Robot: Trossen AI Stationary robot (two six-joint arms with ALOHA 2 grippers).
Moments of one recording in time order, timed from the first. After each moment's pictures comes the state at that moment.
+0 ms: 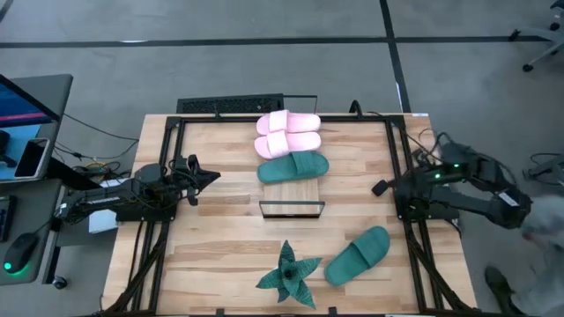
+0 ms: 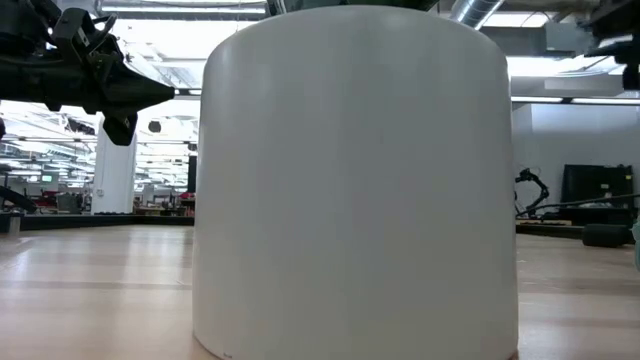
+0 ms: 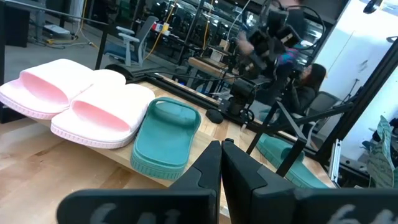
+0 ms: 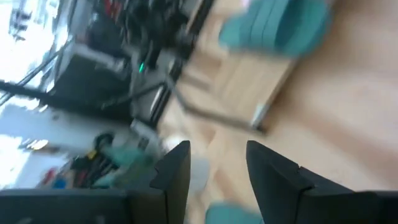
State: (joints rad) left arm 0.19 0.01 0.01 0.03 -0.01 -0.41; right arm -0.33 0.12 0.68 -0.98 -0.37 0.95
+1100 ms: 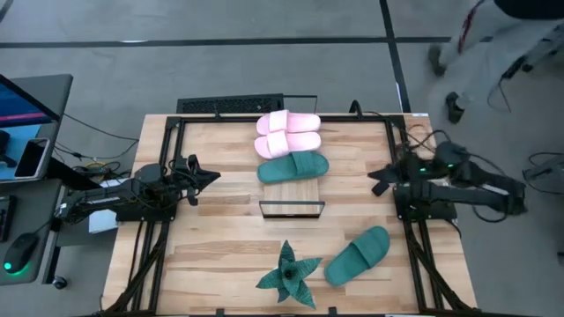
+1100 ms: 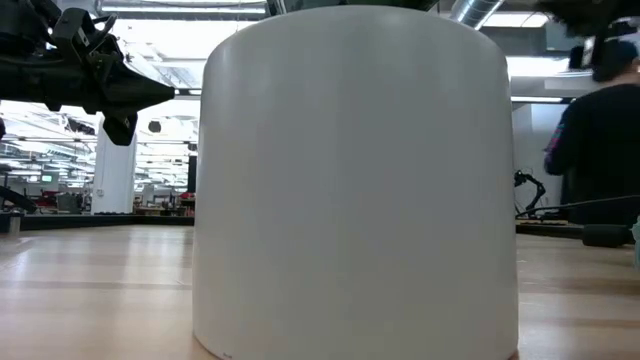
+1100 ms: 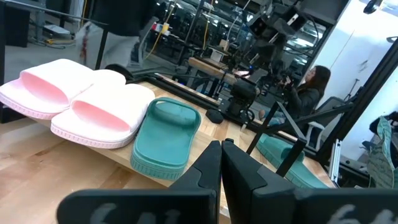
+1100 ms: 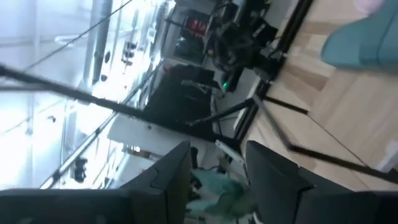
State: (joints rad) left arm 0.19 0.01 0.01 0.03 -0.01 -0.41; right arm -0.19 0.20 0.51 -0.34 -0.32 1.20
